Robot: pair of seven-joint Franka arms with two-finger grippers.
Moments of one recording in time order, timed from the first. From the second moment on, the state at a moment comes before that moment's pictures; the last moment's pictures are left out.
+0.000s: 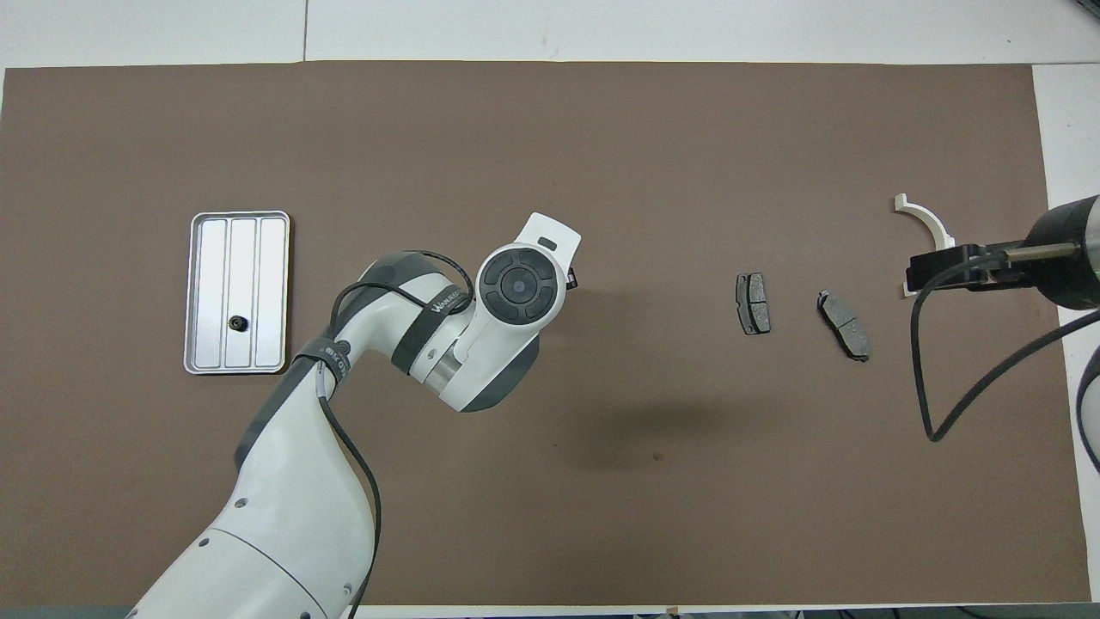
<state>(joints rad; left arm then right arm) -0.65 0.50 -0.03 -1.76 0.14 2.36 -1.00 0.03 -0.11 0.03 -1.71 0.01 1.65 0.06</state>
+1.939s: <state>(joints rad) 0.01 0.26 -0.02 -2.04 0.08 2.38 0.05 0.02 -0.11 0.03 -1.71 0.01 1.65 0.06</state>
